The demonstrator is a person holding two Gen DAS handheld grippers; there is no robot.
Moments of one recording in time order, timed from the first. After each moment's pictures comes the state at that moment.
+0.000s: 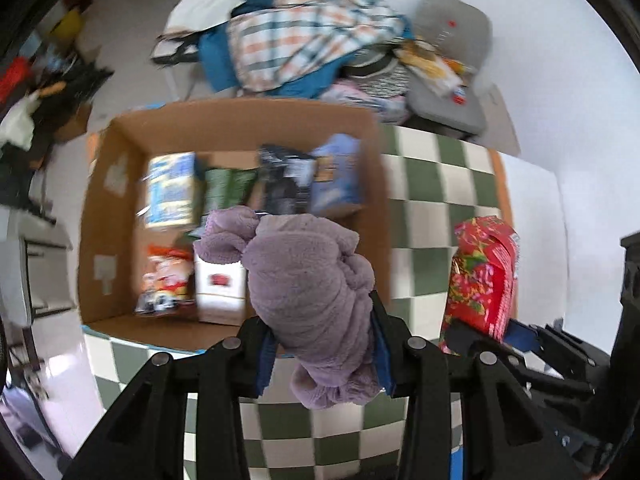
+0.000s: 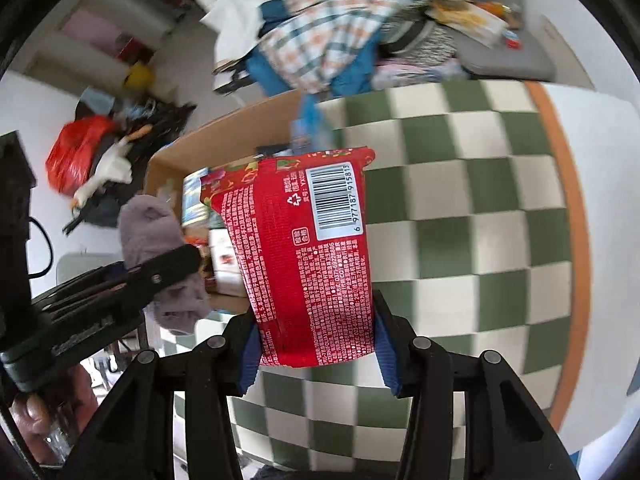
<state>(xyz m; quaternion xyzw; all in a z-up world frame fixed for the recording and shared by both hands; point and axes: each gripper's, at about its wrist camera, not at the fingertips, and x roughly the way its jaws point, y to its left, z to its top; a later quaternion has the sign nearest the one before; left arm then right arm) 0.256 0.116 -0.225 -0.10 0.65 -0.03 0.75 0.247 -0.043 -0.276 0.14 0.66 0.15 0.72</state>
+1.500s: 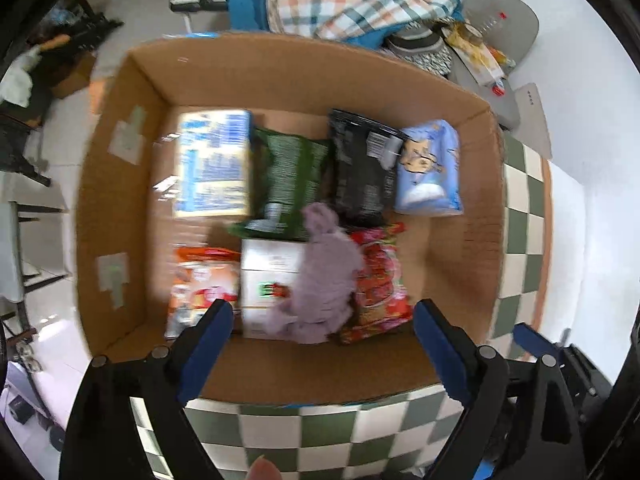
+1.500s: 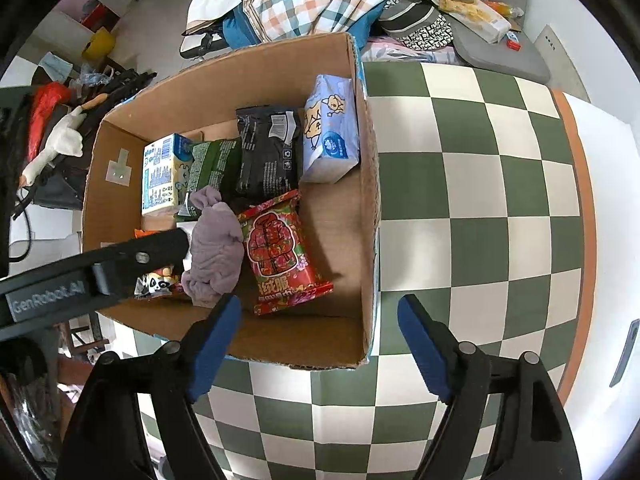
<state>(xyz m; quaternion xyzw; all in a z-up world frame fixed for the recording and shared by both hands) 0.280 0.193 -0.289 -0.12 0.70 -0.01 0.70 0.270 0.044 -0.335 0.05 0.70 0.08 0.71</state>
